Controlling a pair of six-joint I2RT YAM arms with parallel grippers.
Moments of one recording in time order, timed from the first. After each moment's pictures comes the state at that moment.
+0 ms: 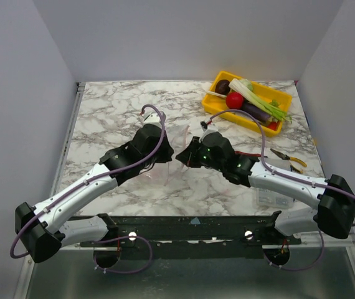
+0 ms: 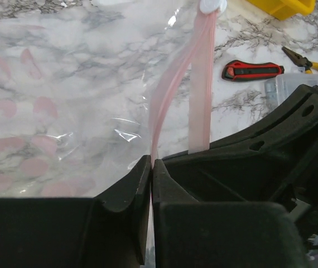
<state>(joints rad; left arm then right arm) -0.82 1.12 1.03 -0.50 -0.21 -0.66 0.92 1.34 0.90 0.01 0.08 0.84</state>
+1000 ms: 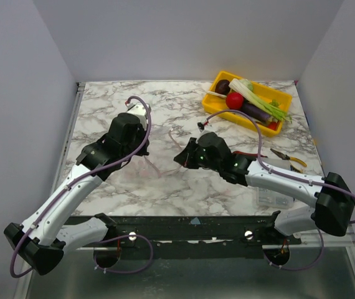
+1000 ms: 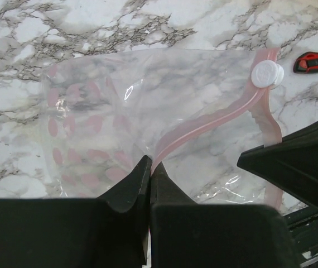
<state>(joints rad) -0.61 1.04 1.15 -0.71 -0.17 -0.28 0.95 1.36 0.93 -0.03 0.10 0.86</state>
